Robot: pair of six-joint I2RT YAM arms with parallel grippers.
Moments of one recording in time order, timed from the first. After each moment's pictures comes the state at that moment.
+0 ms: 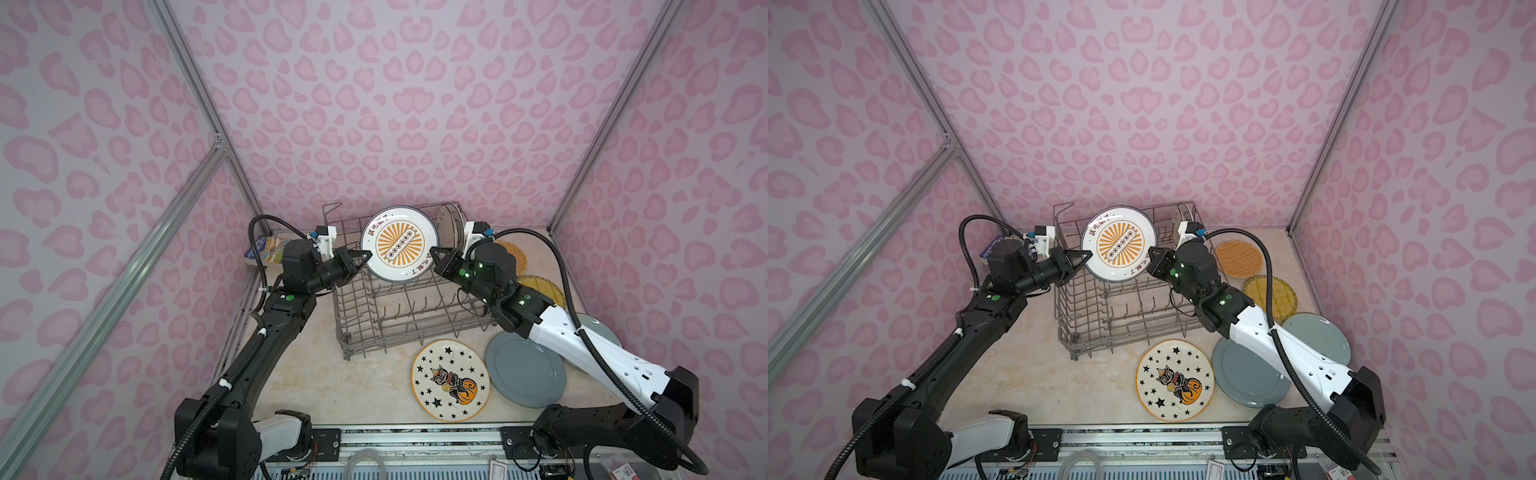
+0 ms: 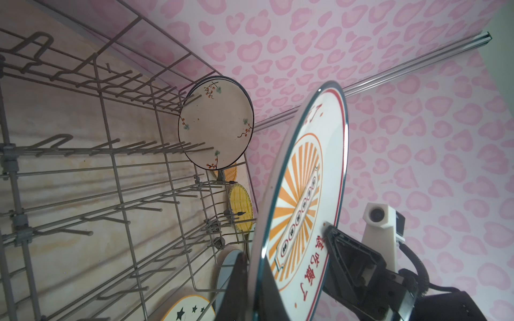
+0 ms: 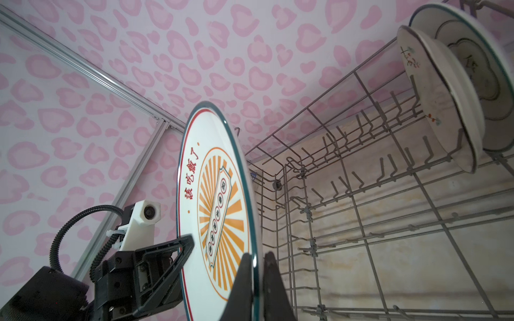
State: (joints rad) left arm -0.20 1.24 1.01 0.01 0.67 -0.99; right arm 0.71 1.31 1.18 -0.08 0.12 0.91
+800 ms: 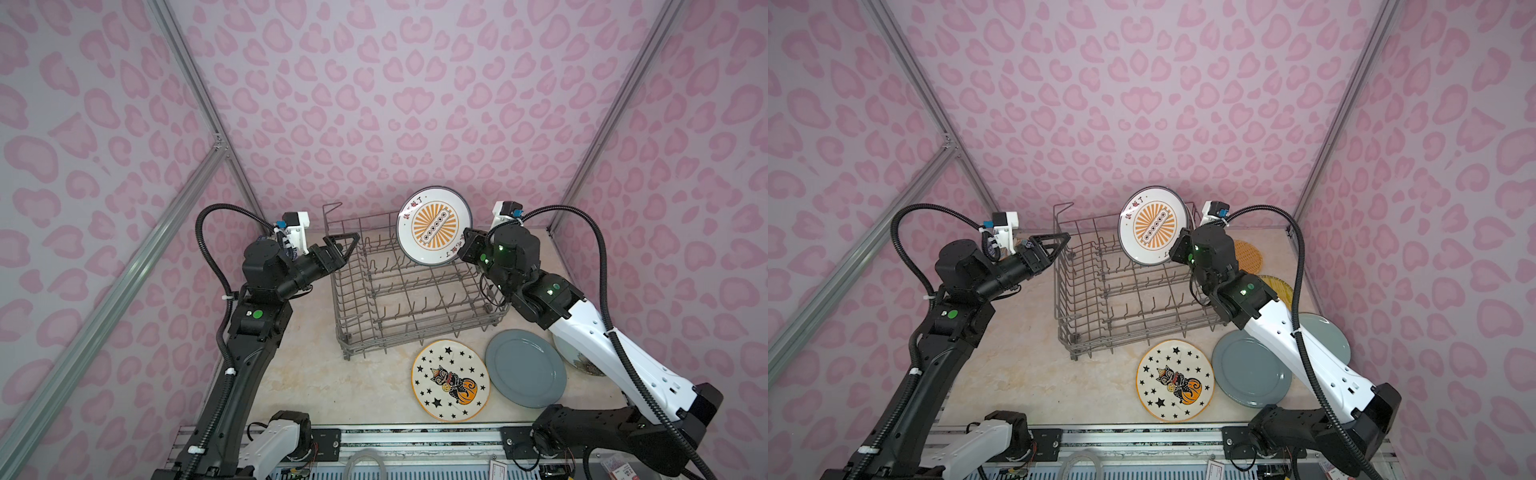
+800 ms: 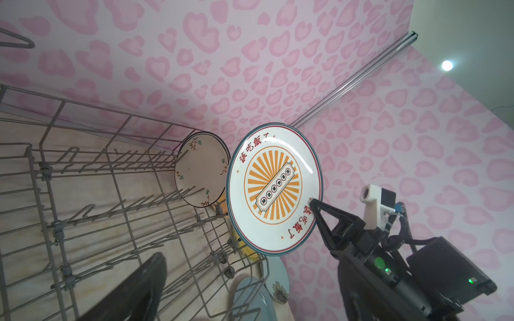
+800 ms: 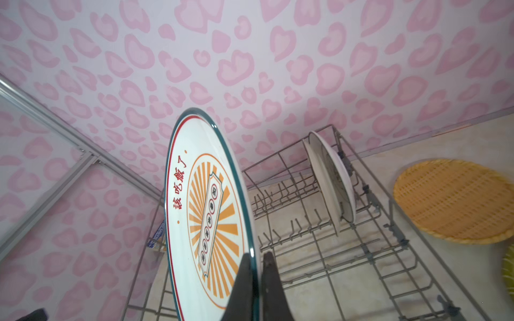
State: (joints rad) left arm -0.14 1.02 1.13 -0.20 0.63 -0.77; right arm 0.65 1.31 1.42 -0.39 0.45 0.62
